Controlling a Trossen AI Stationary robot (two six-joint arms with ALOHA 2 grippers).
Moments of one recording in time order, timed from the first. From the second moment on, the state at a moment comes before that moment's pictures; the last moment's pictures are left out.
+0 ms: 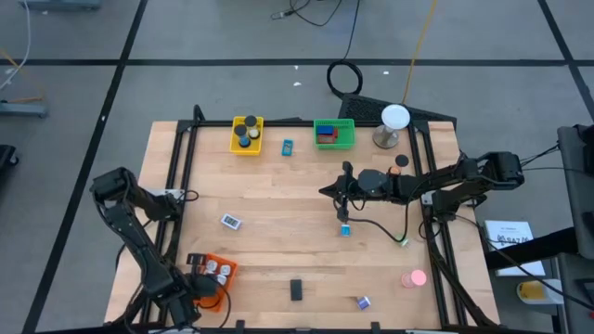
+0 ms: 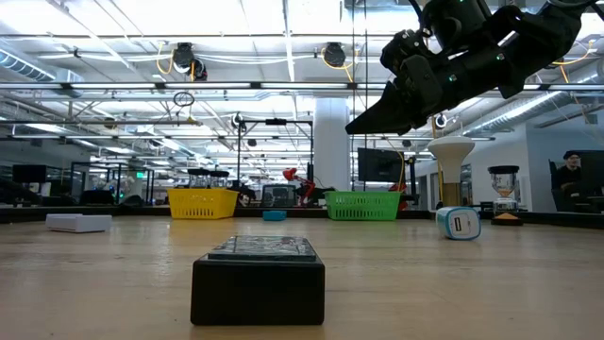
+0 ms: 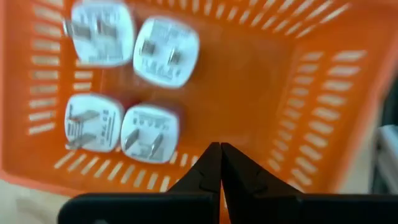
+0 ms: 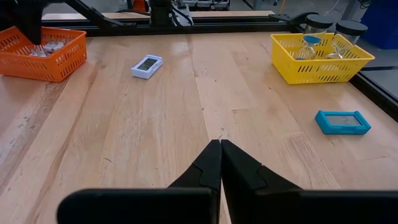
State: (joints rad) left arm -1.06 1.64 1.02 -0.87 -0.06 -0.98; right arm -0.05 1.40 0.53 0.53 0.08 0.02
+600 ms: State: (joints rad) left arm -1.00 1.66 1.02 -0.78 -0.18 -0.86; right arm -0.05 1.40 0.53 0.53 0.08 0.02
